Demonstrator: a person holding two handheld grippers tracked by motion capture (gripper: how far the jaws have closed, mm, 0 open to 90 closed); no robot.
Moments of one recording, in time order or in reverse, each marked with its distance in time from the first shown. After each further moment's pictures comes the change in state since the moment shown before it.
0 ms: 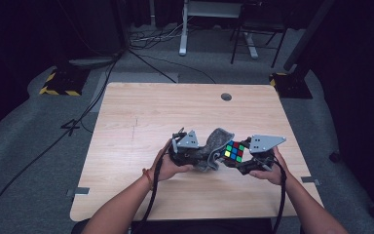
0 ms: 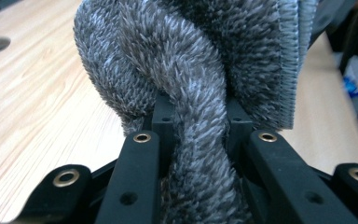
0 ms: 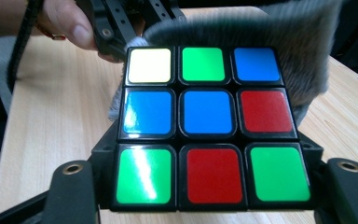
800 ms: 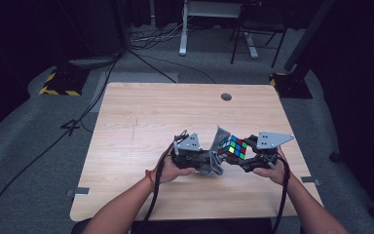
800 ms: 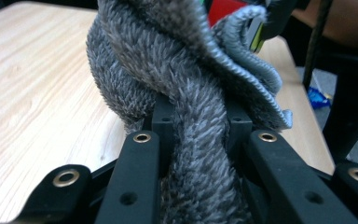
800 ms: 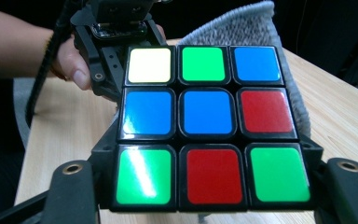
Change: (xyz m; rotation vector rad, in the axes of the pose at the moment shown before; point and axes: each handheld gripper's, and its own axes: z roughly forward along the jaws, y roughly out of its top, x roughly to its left) left arm -0.009 0.003 0.001 -0.107 -0.096 0.011; right arm -0.006 0.001 -0.011 -0.128 0.031 0.062
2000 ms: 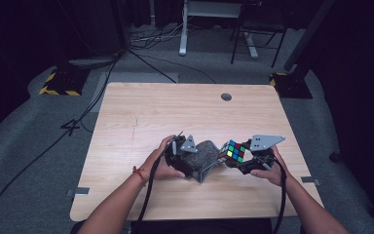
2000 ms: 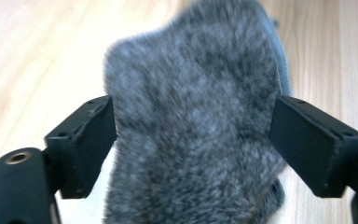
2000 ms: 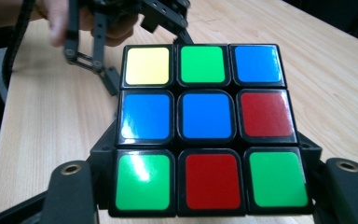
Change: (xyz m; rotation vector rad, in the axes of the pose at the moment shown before) left arm 0.015 -0.015 -0.005 0.321 0.196 0.071; right arm -0.006 -0.021 0.012 0.136 -0.024 0.029
